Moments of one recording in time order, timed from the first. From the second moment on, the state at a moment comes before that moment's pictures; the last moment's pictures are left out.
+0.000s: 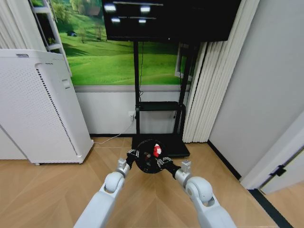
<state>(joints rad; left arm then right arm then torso) 0.94 -1.30 -0.16 -1.64 -0.25 0.09 0.07 -1.16 1.32 0.37 2.01 0.33 -0.58 -0.22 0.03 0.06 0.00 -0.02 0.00</state>
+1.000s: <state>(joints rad) 1.05 -1.35 -0.31 -1.72 -0.32 0.13 0.00 -1.21 1.38 0.49 2.08 0.41 -0.52 0.13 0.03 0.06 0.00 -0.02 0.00</state>
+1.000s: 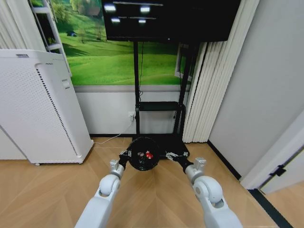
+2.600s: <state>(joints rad) 1.11 -1.30 -0.36 -1.81 -0.32 0.15 0.03 -1.27 1.41 0.51 1.94 0.08 -0.35 0.31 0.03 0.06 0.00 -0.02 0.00</state>
